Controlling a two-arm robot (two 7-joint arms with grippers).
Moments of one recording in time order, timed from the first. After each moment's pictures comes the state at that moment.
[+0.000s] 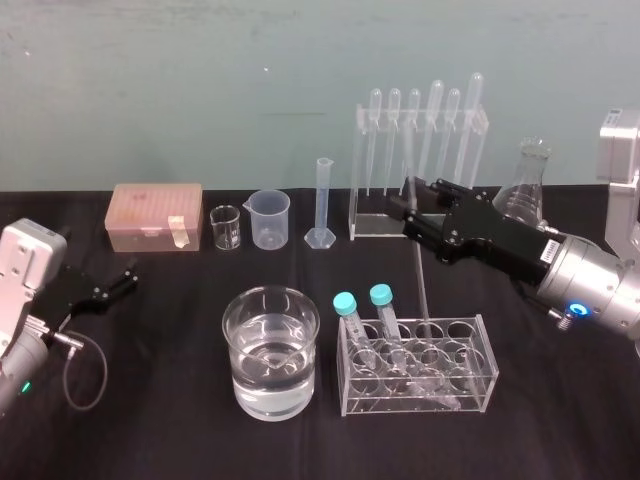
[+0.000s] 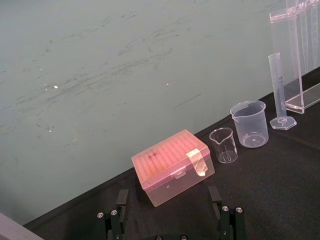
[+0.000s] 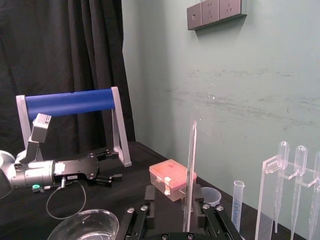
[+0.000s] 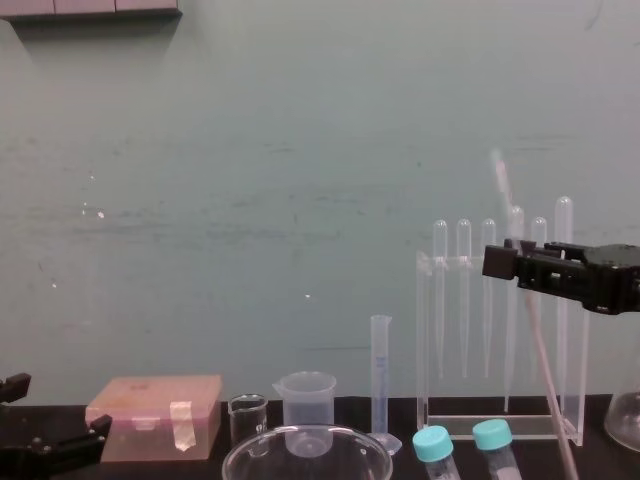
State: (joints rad) left arm -0.20 0.60 0.45 -1.41 -0.25 -0.12 0.03; right arm 0.34 0.61 -0.41 -1.47 0.72 -0.07 0.68
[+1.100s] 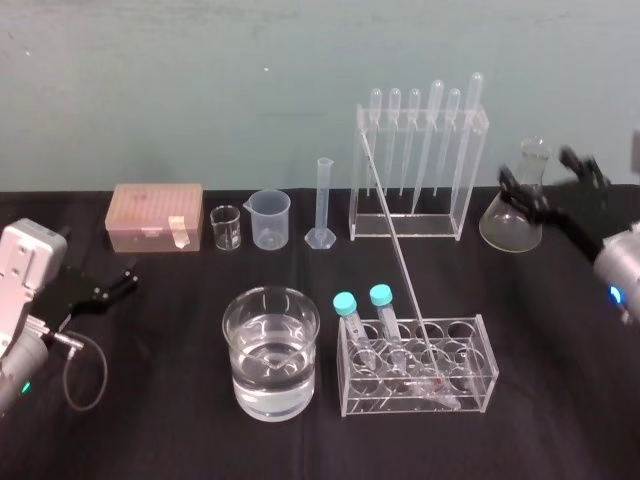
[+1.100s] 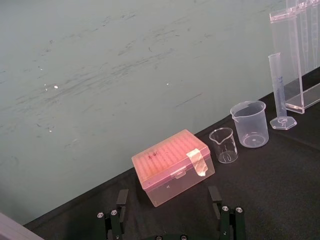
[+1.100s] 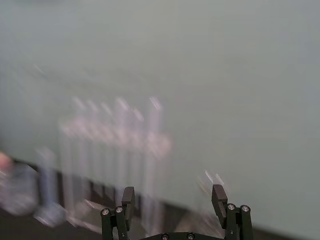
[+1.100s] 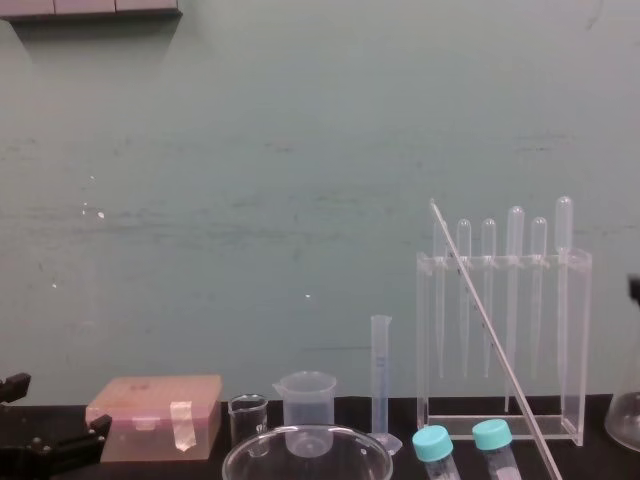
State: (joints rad) left arm -0.20 0.60 0.45 -1.41 -0.25 -0.12 0.03; right arm 0.27 0.55 -0.28 -1.42 0.43 -0.06 0.09
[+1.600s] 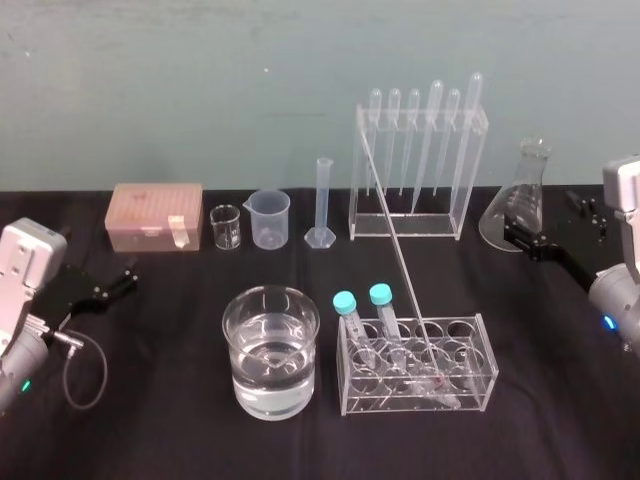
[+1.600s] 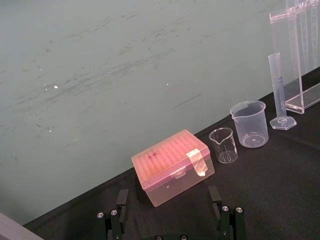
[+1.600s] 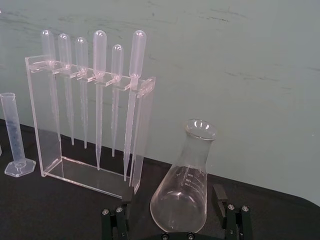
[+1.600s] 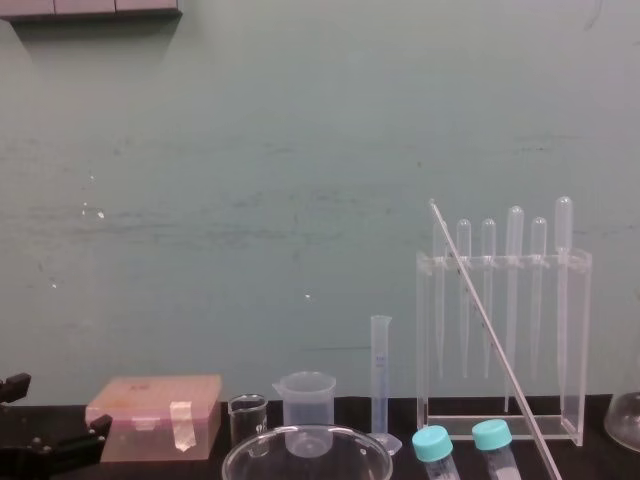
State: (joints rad) left arm -0.20 0.60 0.45 -1.41 -0.25 -0.12 0.03; right arm 0.26 0.53 -0.30 -1.36 0.34 0.00 0.02
